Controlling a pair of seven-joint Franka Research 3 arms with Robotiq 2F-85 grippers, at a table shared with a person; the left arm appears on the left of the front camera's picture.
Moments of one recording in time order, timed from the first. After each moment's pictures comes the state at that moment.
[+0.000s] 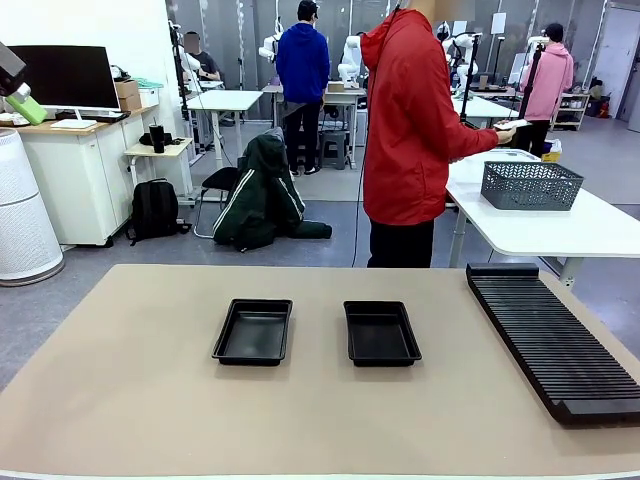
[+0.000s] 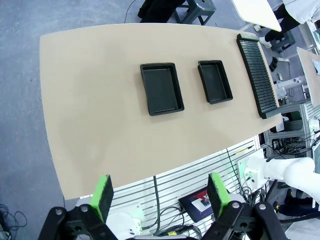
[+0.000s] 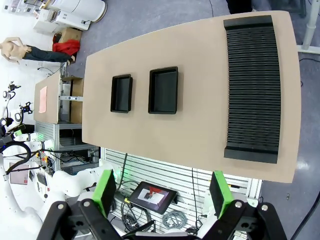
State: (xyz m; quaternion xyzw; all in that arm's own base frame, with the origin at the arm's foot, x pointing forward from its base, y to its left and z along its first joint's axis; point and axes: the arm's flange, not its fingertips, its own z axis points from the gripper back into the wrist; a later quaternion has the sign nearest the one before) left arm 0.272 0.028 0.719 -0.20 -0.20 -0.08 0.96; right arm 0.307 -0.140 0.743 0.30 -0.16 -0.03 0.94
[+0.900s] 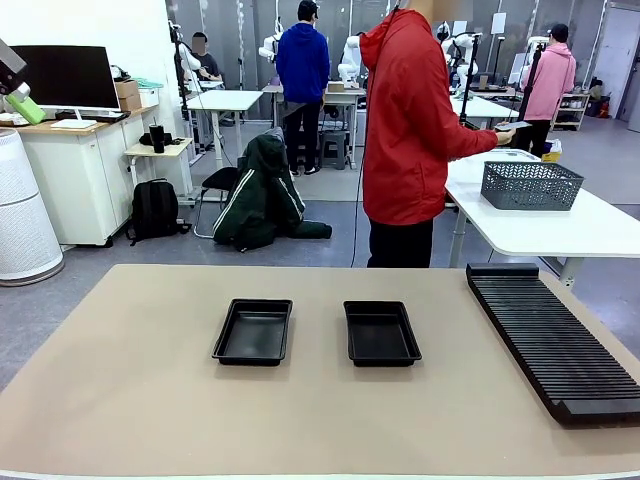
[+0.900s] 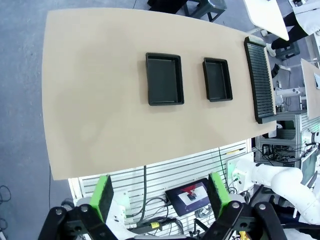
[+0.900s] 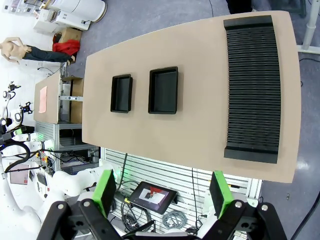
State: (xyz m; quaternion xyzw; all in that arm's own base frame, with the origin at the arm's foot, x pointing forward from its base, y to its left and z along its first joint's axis) left arm 0.279 0.032 0.719 -0.21 -0.16 -0.02 0.96; right arm 0.307 -0.140 0.743 0.30 -0.16 -0.03 0.94
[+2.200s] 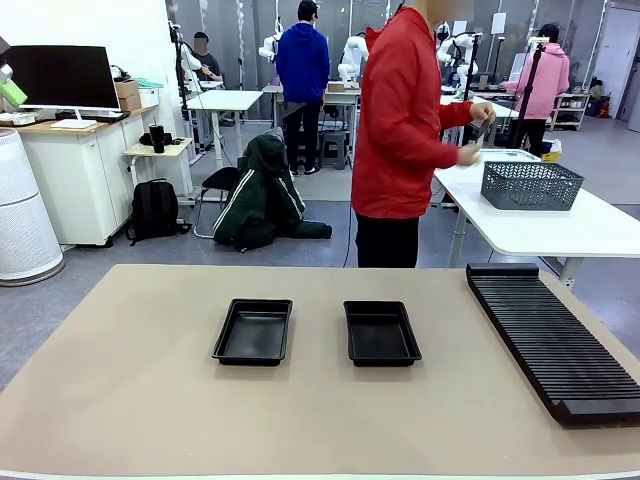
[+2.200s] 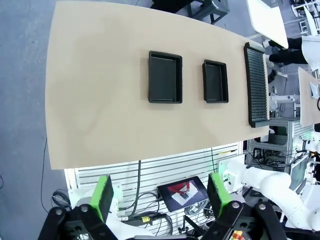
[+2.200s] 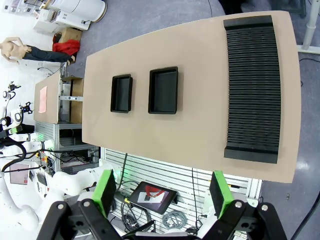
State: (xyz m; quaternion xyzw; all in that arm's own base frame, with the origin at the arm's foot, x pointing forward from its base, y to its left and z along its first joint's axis) left arm 0.283 0.053 0.741 -0.22 -0.14 0.02 0.96; right arm 0.307 -0.140 0.743 0.30 -0.16 -0.03 0.94
